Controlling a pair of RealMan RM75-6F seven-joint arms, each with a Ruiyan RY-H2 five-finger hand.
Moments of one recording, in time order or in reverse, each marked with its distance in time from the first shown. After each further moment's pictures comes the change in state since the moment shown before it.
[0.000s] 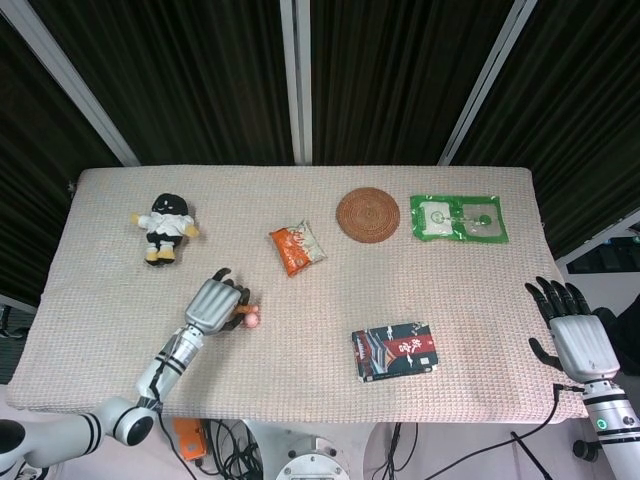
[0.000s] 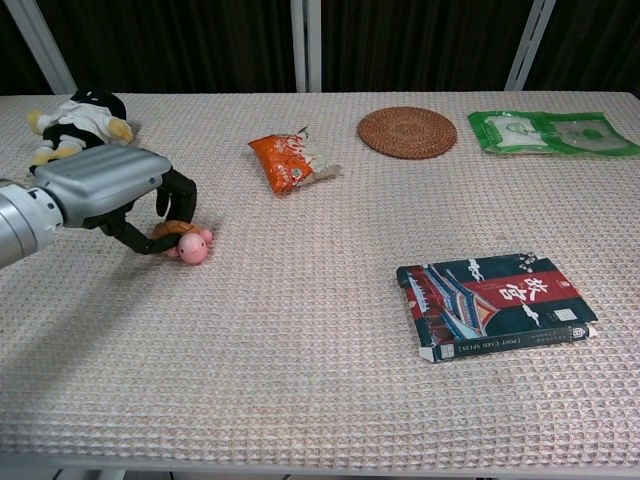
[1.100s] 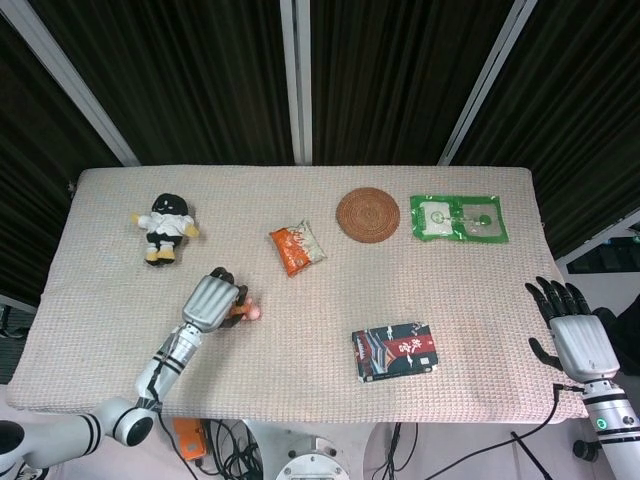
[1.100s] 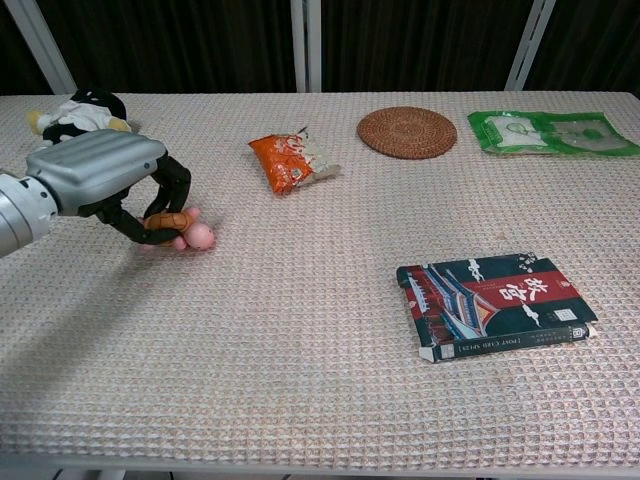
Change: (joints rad) left arm 0.007 -0.011 -0.006 0.018 0.019 0.060 0.001; right arm 0.001 0.000 0.001 0.001 0.004 -0.004 0.006
